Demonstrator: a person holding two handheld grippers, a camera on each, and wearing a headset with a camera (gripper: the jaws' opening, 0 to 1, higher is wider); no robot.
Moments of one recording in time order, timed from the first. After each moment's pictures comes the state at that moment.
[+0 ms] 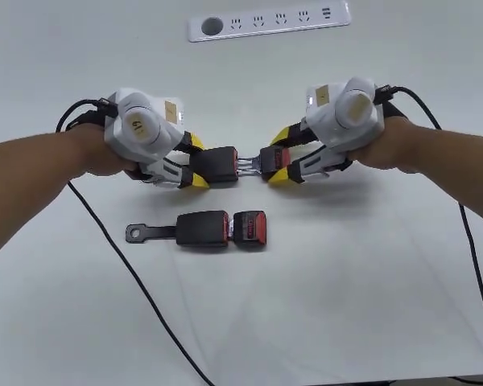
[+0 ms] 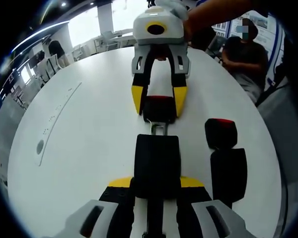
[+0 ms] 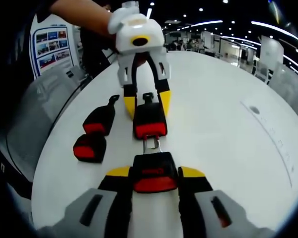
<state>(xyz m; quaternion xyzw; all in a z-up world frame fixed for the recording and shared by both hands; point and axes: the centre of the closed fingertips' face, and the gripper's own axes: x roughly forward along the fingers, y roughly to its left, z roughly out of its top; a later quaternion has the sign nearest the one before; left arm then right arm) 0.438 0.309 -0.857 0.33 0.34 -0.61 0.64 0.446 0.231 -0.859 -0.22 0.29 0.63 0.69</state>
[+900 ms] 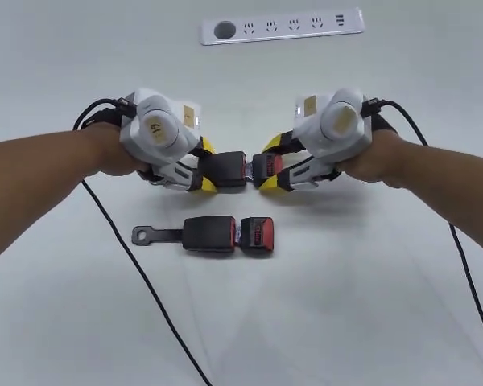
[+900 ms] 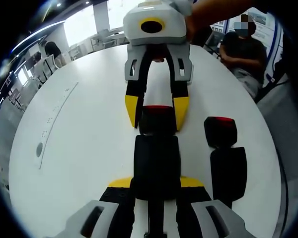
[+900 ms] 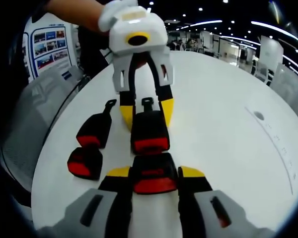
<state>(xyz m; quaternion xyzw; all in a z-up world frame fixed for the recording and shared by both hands) 0.437 0.308 -0.858 0.34 0.34 -0.61 0.62 0.441 0.252 -0.862 -0.22 0.29 0.62 0.69</state>
